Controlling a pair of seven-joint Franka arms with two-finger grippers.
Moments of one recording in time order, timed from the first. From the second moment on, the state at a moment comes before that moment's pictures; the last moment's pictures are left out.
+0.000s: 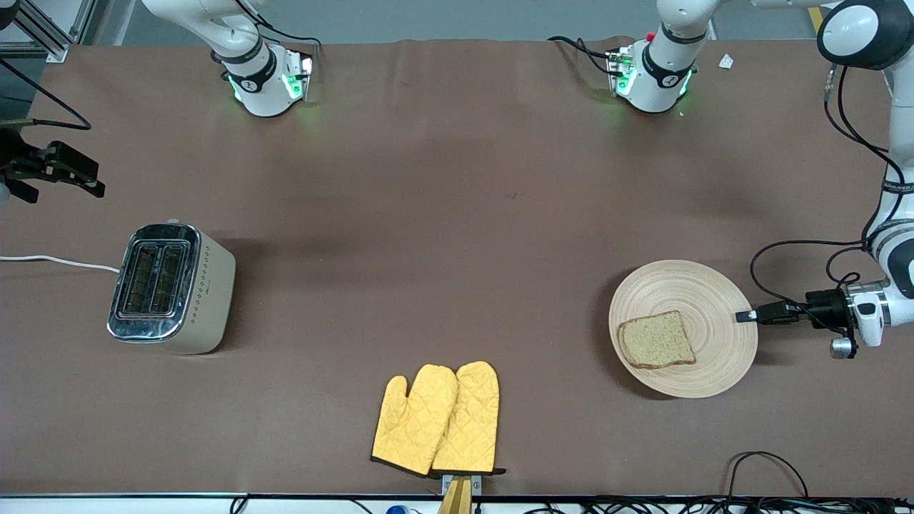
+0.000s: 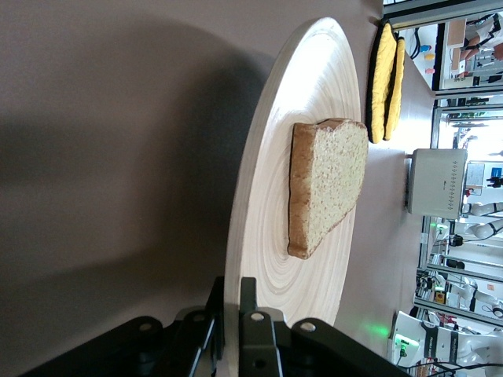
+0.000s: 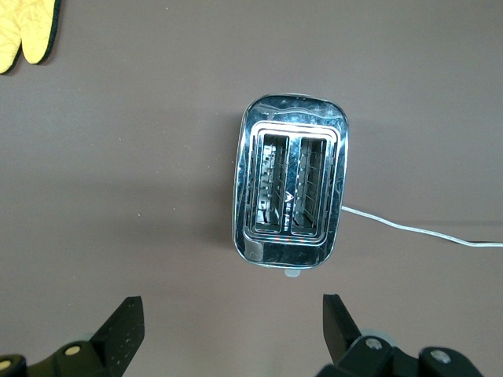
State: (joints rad) left arm 0.65 0.94 -0.34 -1.36 -0.61 1.77 0.69; right arm 0.13 0.00 -0.18 -1.55 -0.01 1.55 -0.13
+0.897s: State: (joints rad) left arm 0.61 0.86 -0.36 -1.20 -0.31 1.72 0.69; right arm 0.13 0.00 -0.17 -1.55 -0.01 1.55 -0.13
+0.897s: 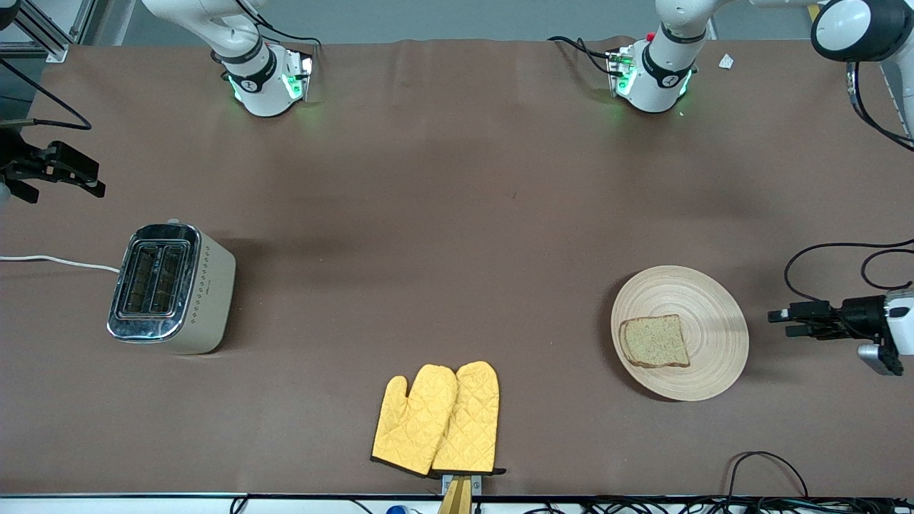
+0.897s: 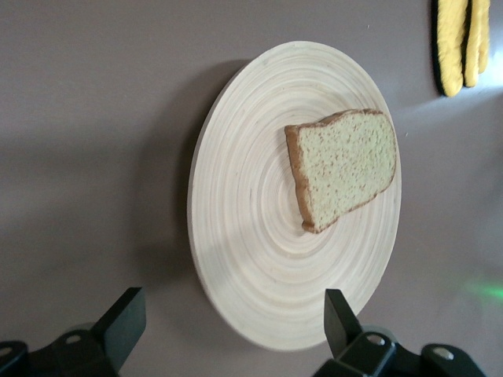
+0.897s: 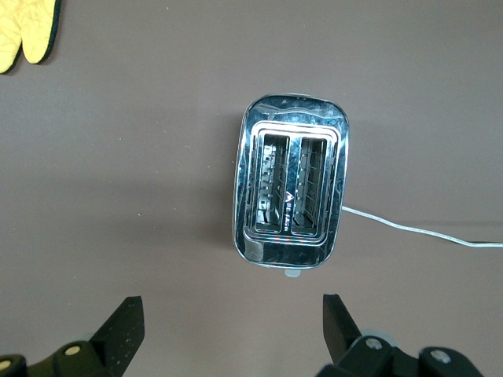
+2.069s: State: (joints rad) left arm 0.46 0.20 -0.61 -1.24 -0.02 1.26 -0.20; right arm 0.13 0.00 -0.18 -1.55 -0.01 1.54 -0.13
